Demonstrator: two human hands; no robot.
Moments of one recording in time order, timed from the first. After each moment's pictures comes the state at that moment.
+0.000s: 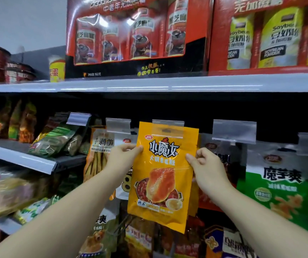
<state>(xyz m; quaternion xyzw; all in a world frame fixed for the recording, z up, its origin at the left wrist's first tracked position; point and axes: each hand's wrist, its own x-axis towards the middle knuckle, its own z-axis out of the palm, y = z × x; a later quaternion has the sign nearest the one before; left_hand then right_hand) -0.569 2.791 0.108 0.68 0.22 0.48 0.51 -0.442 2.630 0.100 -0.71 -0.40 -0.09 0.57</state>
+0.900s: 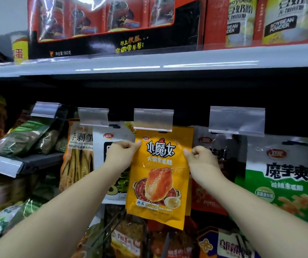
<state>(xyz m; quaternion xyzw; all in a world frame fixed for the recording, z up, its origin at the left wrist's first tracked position) -0.491 2.831 0.093 0.73 0.23 0.46 0.45 -0.365 2.667 0.095 -0.79 -0.33 -0.11 0.51</state>
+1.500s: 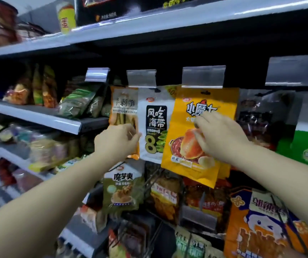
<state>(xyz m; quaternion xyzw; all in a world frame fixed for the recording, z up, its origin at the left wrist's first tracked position) -0.604 2.842 0.055 0.85 0.36 0.39 0.00 -0.427 2.667 0.085 -0.68 -0.56 -0.46 0.10</state>
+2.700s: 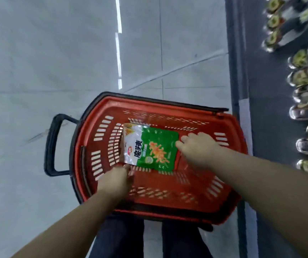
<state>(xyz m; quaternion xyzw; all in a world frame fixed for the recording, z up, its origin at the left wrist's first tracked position) -1.022 2.641 -0.793 0.48 0.75 -0.20 0.41 -0.845 2.805 -0.763 -0.20 -0.90 0.12 -0.37</state>
